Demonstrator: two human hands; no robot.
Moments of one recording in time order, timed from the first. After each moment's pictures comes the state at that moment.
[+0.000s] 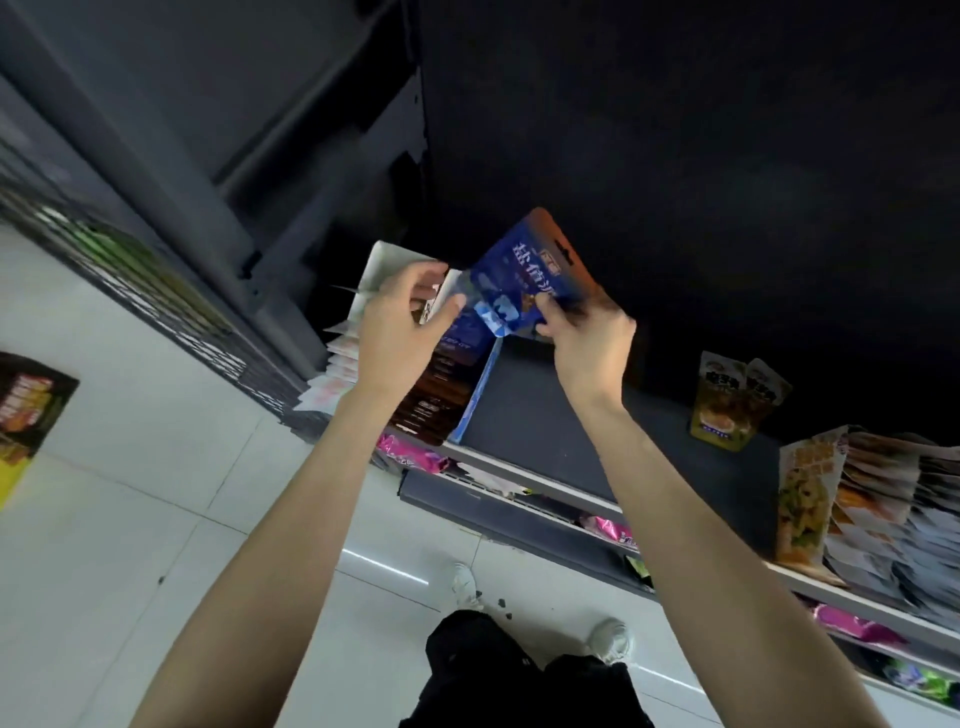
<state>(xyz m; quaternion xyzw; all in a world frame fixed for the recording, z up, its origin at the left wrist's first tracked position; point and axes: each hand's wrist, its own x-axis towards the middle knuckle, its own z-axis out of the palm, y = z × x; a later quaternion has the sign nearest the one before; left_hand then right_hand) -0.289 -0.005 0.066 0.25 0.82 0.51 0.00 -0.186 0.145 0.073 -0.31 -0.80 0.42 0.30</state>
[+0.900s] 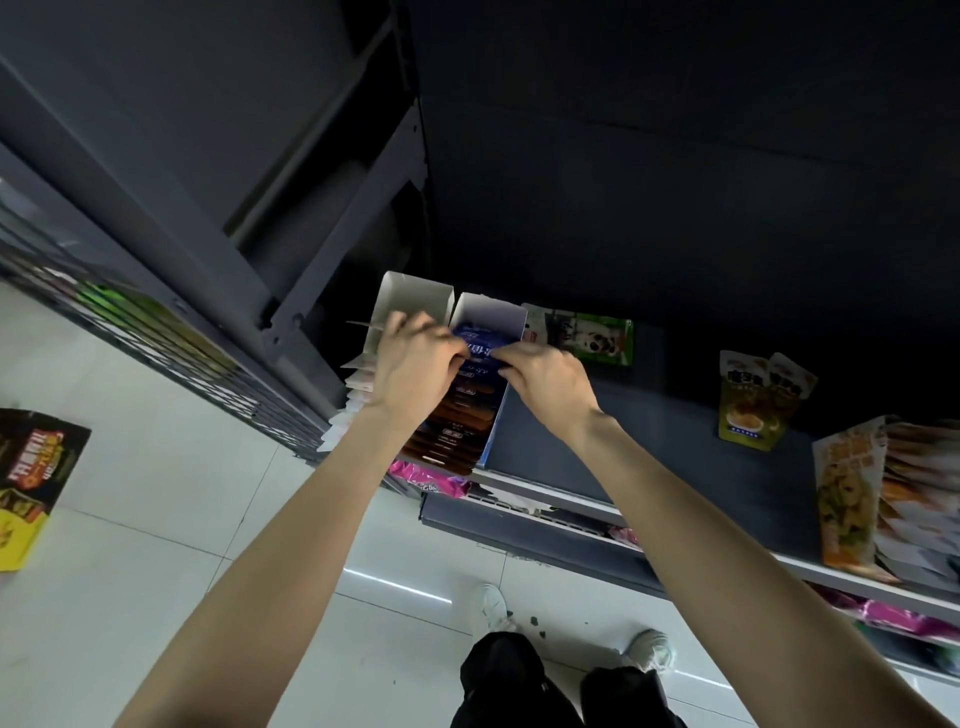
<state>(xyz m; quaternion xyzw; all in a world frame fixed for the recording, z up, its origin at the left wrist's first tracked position) -0.319 -0.010 0.044 0.47 0.87 0.05 -0.11 -0.215 0.134 0.013 -0.10 -0.98 0.17 0.08</state>
